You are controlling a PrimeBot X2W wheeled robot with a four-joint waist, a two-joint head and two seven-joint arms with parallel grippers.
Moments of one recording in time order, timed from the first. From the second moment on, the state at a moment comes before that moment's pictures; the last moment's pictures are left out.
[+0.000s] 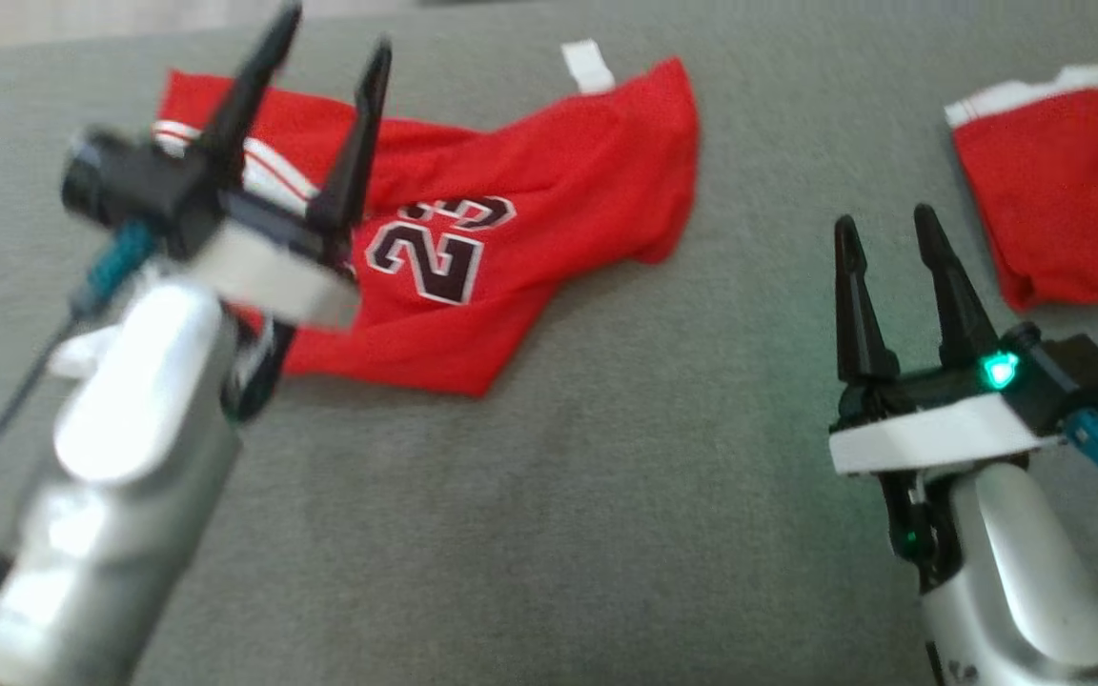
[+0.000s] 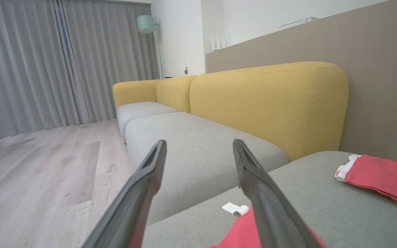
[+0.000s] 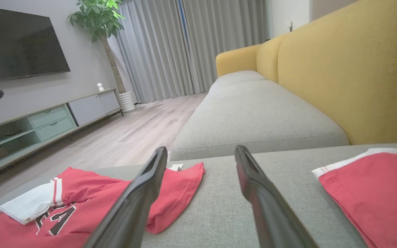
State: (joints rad) left arm -0.77 0.31 -0.57 0.44 -0.47 -0.11 -0.26; right arm -0.26 -0.05 0.12 0.20 0.22 0.13 -0.25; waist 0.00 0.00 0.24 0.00
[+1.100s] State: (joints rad) left arm -0.20 0.09 -0.26 0.23 -0.27 -0.11 -0.26; right arm -0.13 -0.05 0.09 0.23 0.21 0.13 -0.25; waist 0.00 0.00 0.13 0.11
